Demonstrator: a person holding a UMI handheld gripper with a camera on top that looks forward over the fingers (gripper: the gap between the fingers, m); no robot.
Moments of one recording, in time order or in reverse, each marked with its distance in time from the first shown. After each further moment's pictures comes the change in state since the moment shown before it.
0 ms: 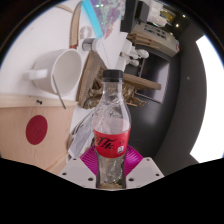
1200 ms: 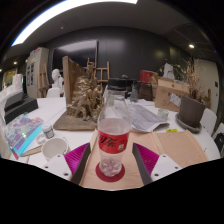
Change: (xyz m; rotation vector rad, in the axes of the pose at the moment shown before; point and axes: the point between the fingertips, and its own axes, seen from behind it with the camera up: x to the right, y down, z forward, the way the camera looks) arm -0.119 -0.013 -0.032 -0.103 -0.425 1.786
